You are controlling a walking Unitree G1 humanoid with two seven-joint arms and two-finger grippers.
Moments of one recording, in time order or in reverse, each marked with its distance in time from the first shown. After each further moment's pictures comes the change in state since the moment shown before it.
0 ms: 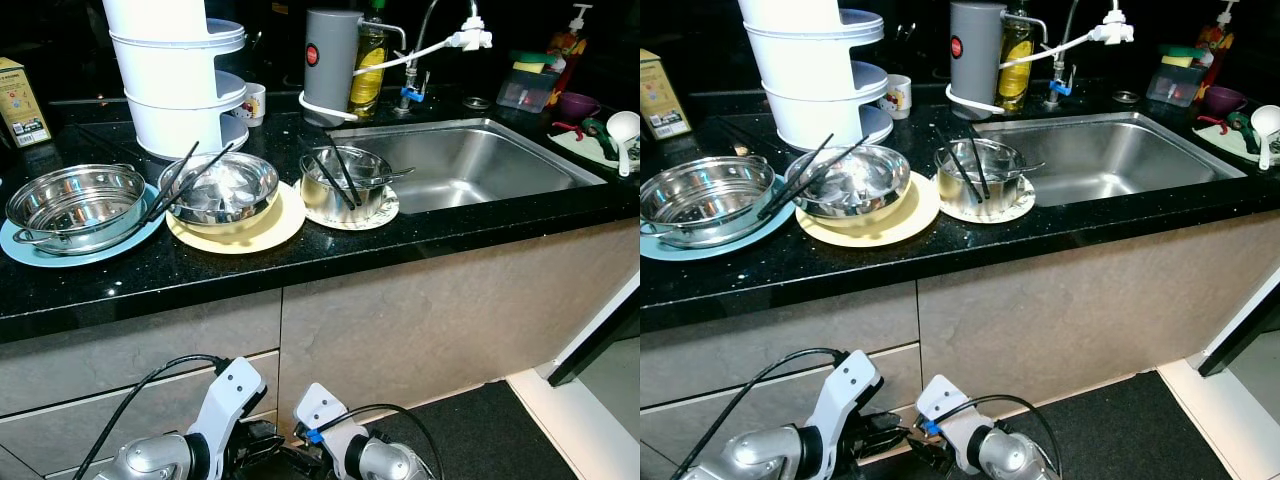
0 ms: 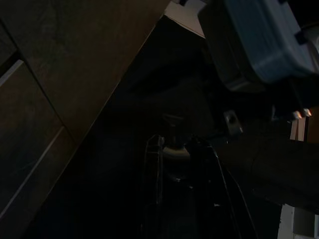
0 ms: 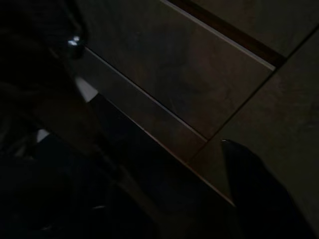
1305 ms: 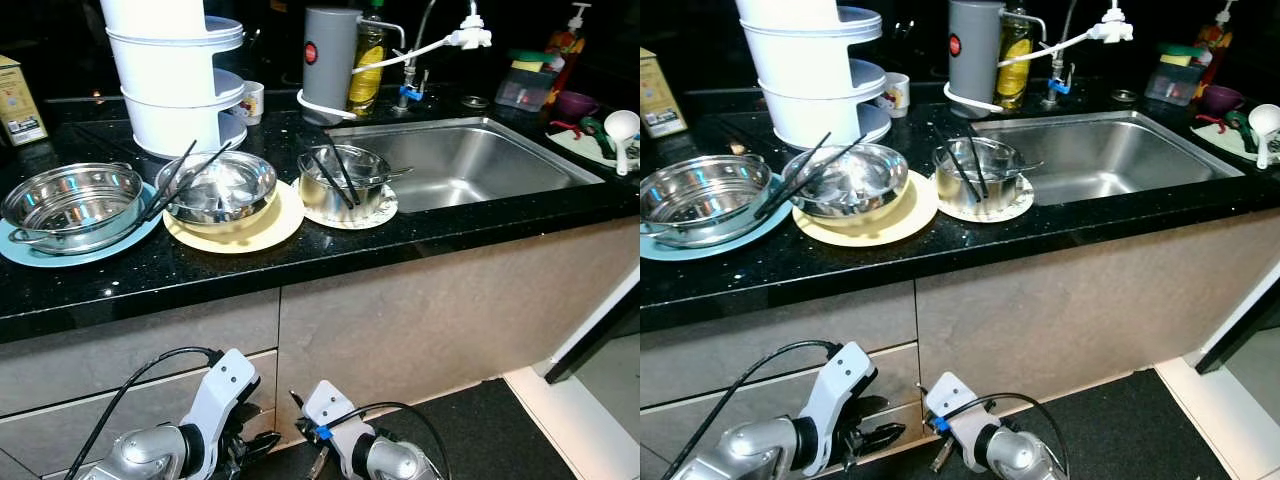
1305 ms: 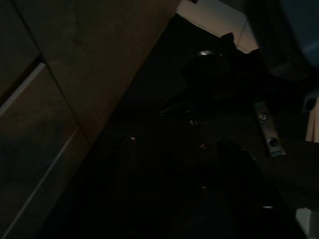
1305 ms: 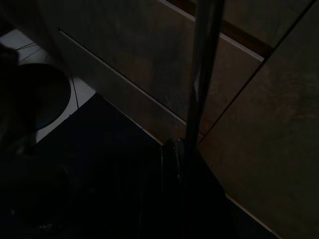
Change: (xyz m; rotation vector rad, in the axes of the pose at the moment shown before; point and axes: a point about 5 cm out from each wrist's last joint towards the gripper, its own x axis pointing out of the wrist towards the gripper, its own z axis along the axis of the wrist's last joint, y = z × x) left arm -0.002 0.010 0.003 0.031 0.008 0.047; right arm -0.008 -0.009 -0.005 -0.005 -0.002 -0.006
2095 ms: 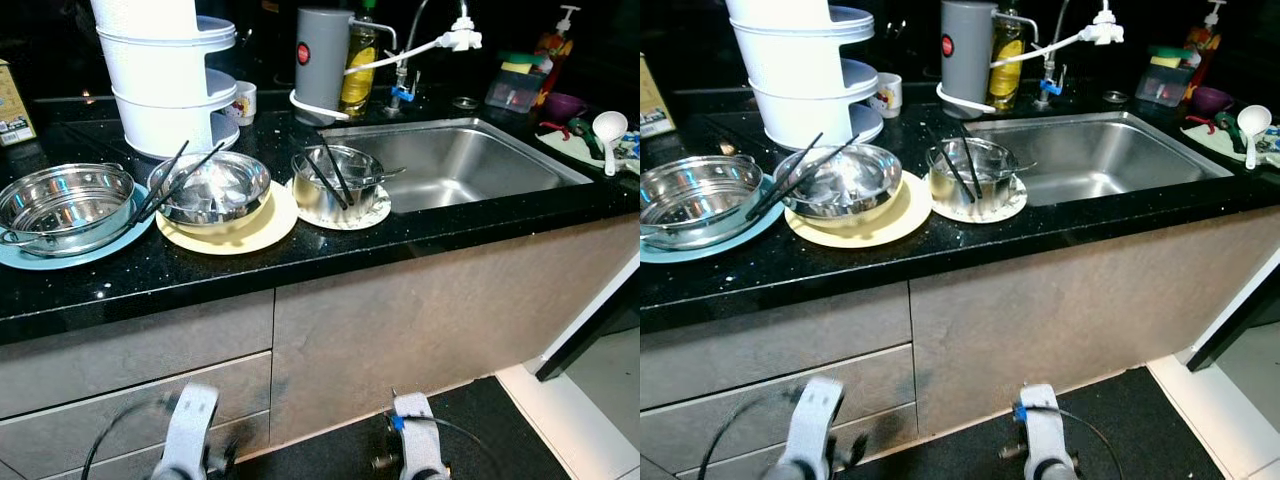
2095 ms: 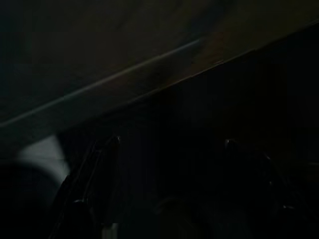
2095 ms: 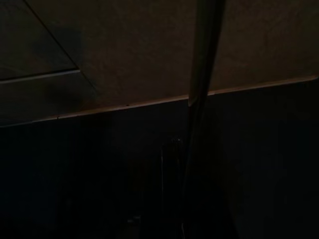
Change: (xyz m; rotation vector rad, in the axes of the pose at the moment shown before) left arm 0.016 0.014 -0.120 -0.324 0.188 0.733; right arm -0.056 -0.019 -0.083 0.555 0.207 -0.643
